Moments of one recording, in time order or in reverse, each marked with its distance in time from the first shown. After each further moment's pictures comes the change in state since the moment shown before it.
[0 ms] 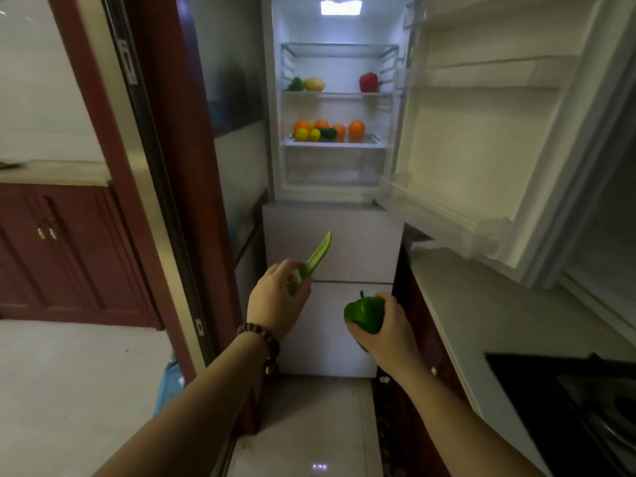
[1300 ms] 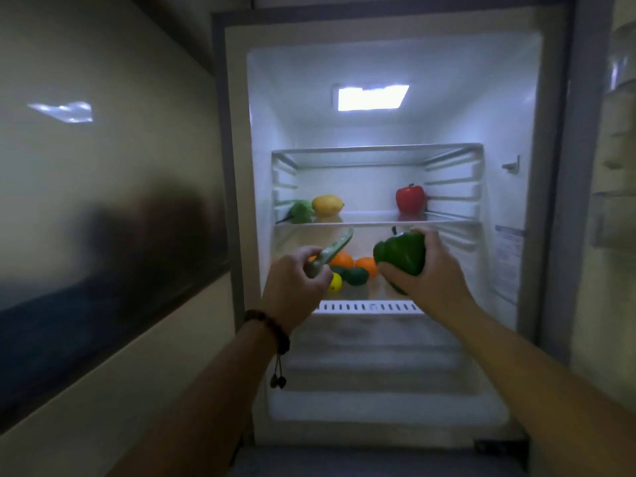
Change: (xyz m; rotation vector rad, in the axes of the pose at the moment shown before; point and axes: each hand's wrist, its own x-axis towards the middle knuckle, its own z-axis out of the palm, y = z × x) left_hand 0.644 -0.099 0.135 -0.139 0.153 0.298; right_hand 0.691 -0.118 -0.006 -0.064 0.409 -0.487
